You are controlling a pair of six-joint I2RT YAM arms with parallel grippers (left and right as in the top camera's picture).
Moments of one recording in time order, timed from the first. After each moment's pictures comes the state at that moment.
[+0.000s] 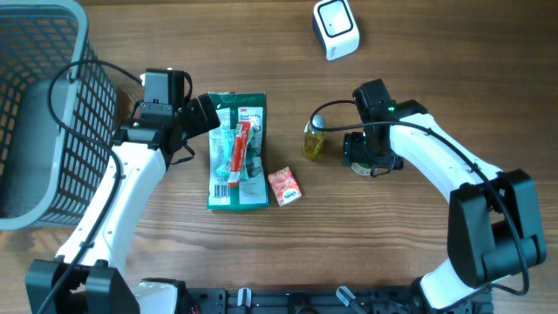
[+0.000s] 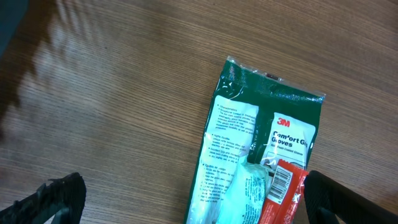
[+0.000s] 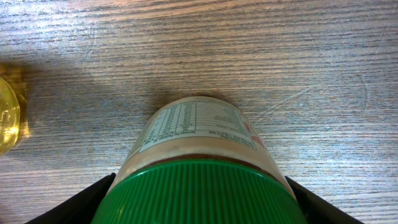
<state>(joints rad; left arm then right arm) -0.12 1.46 1.06 -0.60 -0.10 -0.45 0.31 1.77 1.11 -0.83 0.04 0.39</state>
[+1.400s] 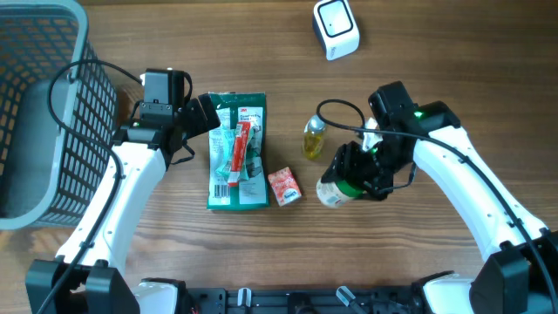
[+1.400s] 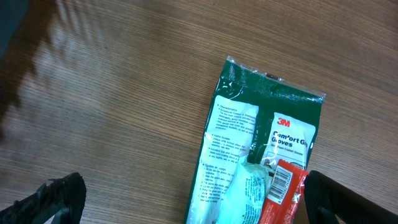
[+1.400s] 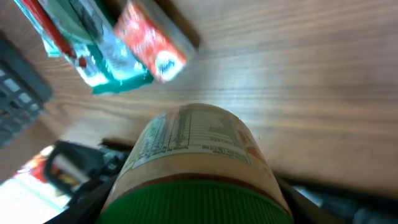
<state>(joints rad) -0.12 1.46 1.06 -0.60 -0.10 -0.45 0.31 1.54 1.15 -1.22 -0.62 0.62</state>
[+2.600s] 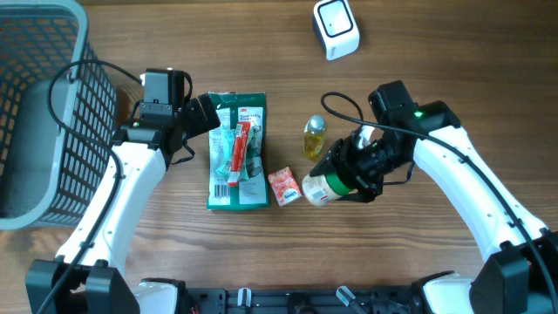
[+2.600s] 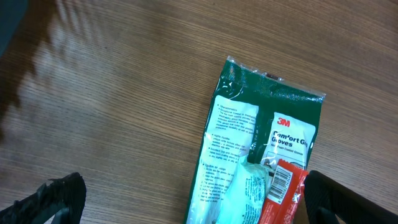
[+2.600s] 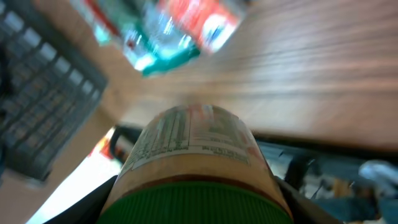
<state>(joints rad) -0.12 1.46 1.06 -0.60 -0.10 -0.45 0.31 1.54 1.15 -1.14 -0.74 0.80</state>
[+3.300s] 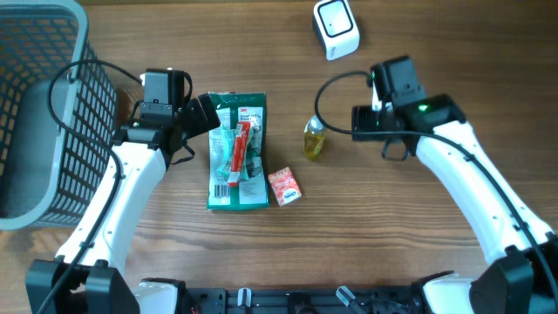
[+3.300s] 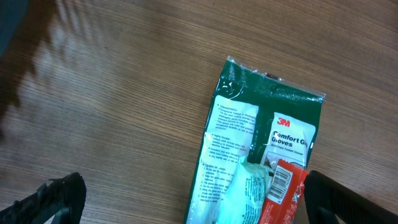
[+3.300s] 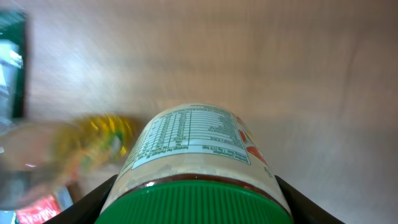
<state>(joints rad) -0.12 1.46 1.06 -0.60 -0.10 -0.45 0.31 1.54 1.26 -0.84 0.07 0.20</state>
